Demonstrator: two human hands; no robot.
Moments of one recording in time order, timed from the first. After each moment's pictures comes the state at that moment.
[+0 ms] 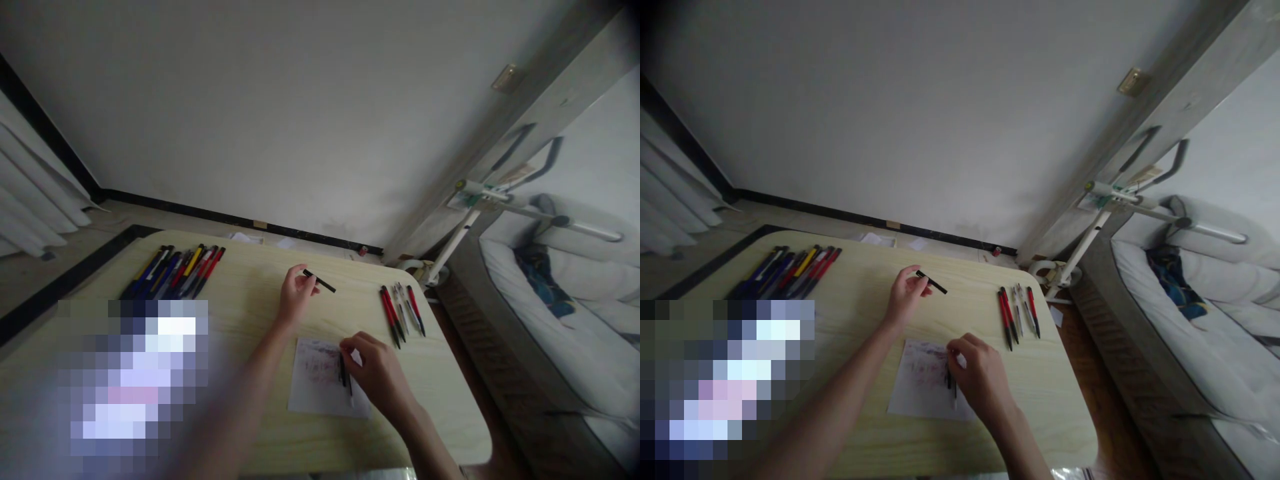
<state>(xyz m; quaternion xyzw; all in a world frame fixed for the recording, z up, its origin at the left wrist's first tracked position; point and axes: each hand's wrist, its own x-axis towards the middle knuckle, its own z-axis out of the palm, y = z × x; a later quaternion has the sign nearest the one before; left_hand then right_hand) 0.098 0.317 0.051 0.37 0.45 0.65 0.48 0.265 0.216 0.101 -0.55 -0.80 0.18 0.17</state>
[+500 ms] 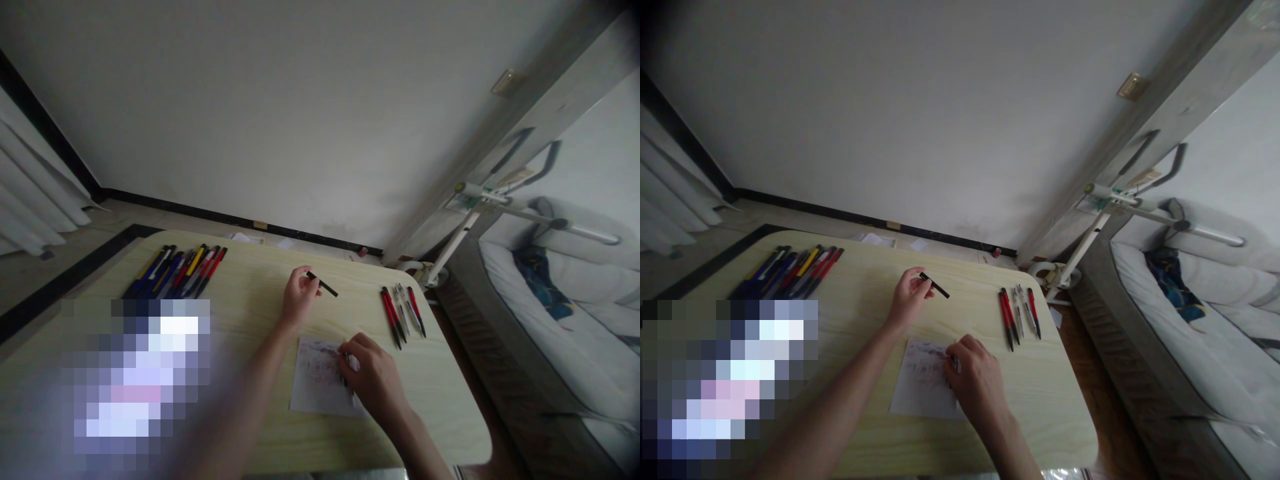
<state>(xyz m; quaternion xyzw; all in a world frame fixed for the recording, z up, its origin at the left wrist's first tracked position) 0.099 0.315 0.048 0.40 0.45 0.64 0.47 0.255 0.209 0.095 -0.56 -0.81 0.13 0.15</state>
